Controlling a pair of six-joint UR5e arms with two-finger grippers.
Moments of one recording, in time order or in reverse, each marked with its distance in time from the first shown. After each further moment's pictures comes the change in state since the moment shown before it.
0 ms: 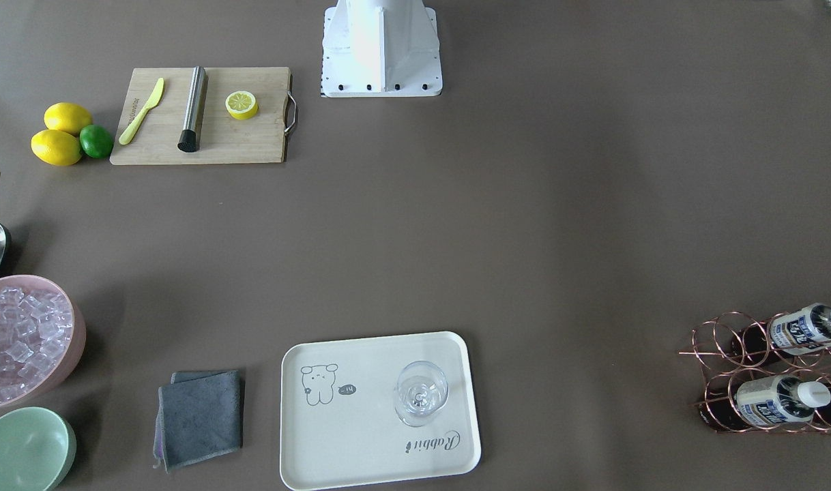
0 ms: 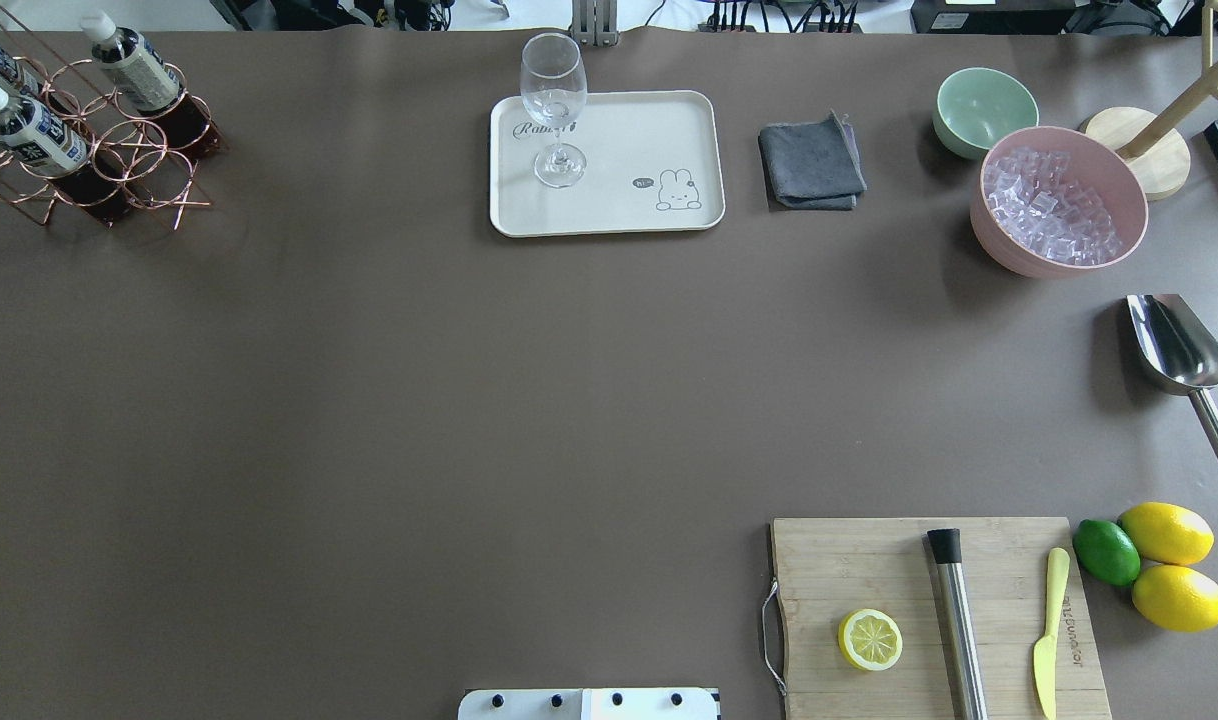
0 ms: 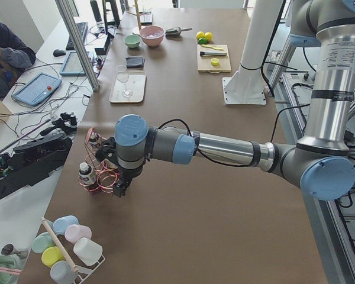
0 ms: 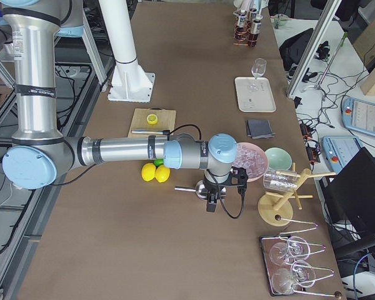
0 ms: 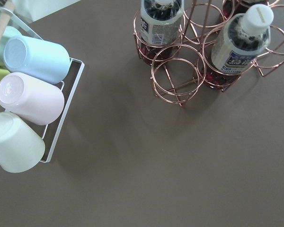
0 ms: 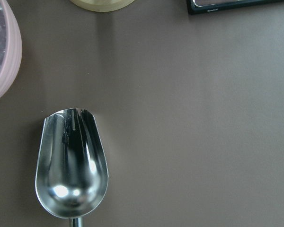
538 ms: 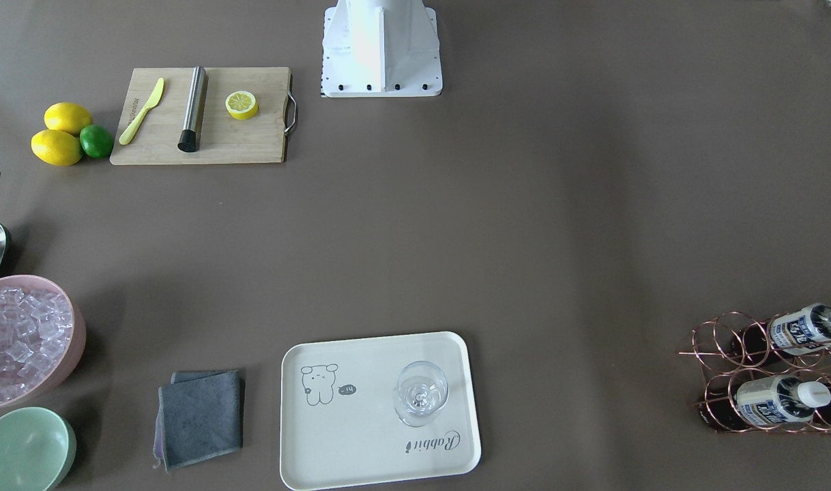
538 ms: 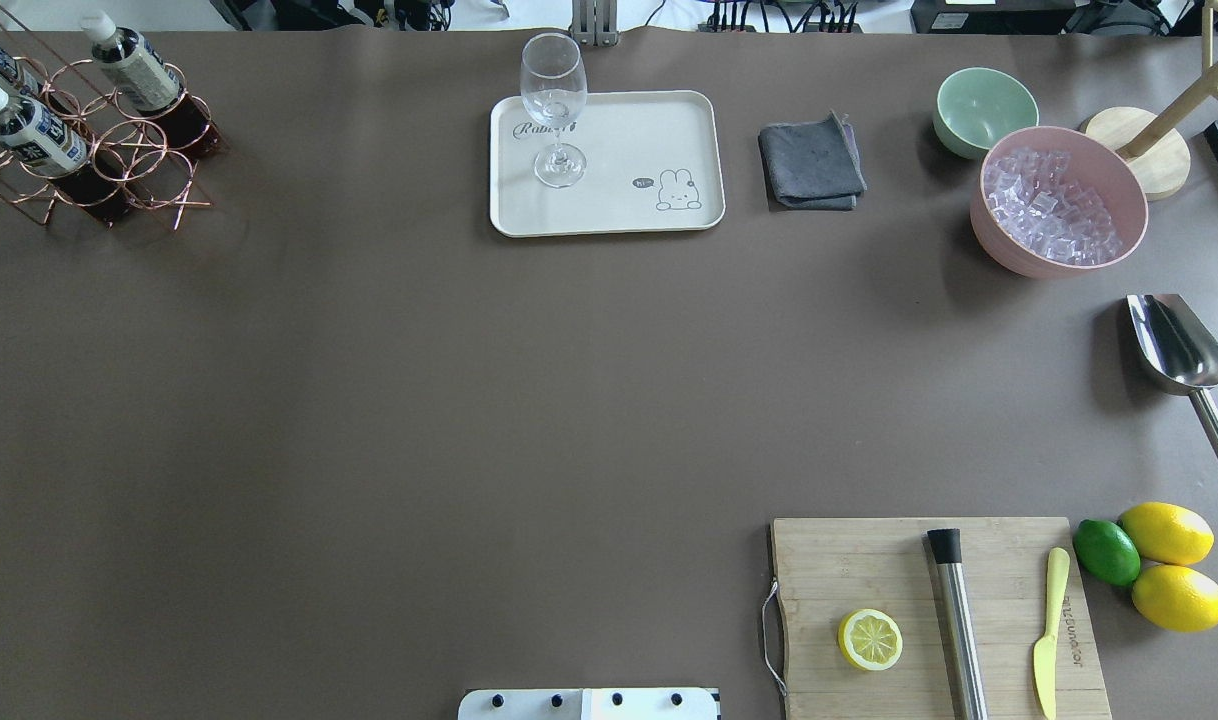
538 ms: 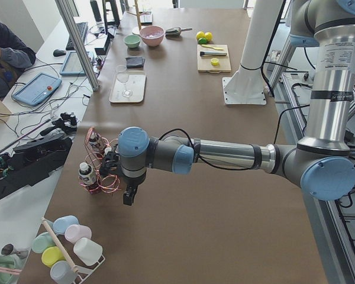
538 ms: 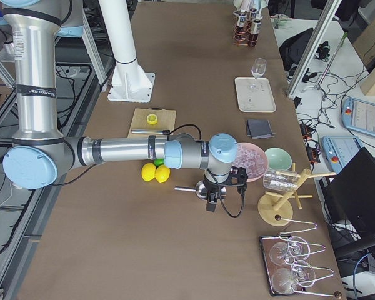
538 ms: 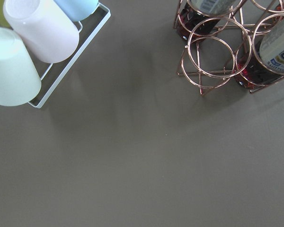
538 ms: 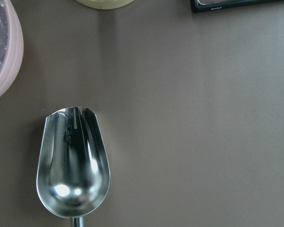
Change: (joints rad) left arm 0.050 0.025 0.055 -0.084 0.008 -0.308; right arm -0.008 0.000 0.000 0.000 0.000 0.000
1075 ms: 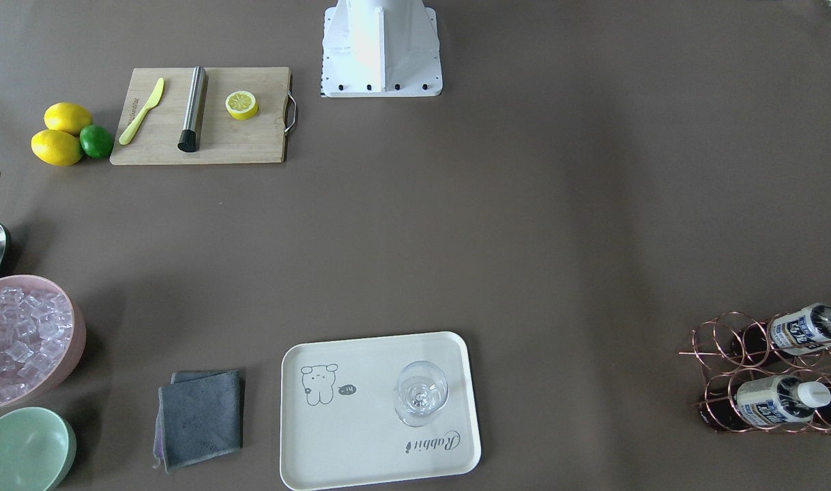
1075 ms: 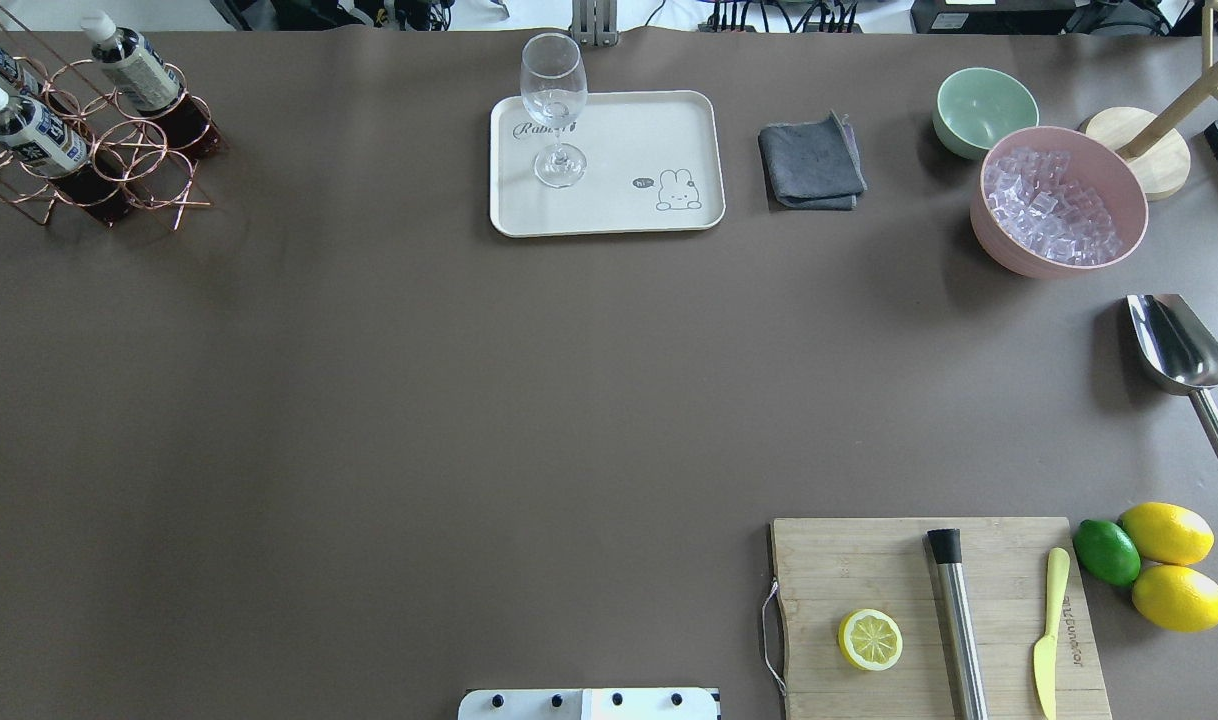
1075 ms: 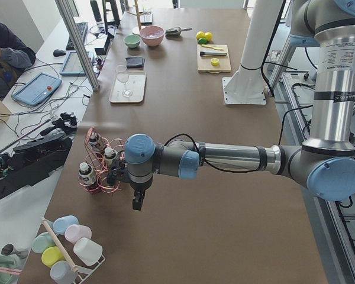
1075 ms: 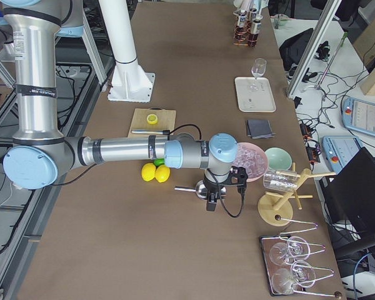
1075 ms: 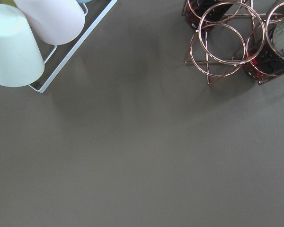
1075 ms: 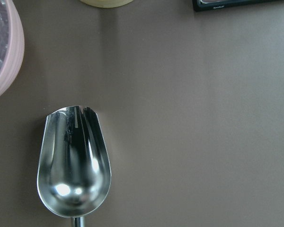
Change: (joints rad) left arm 0.018 0.050 -0.007 -0.012 -0.002 -0.105; right arm -0.004 0.000 0.000 0.000 0.000 0.000
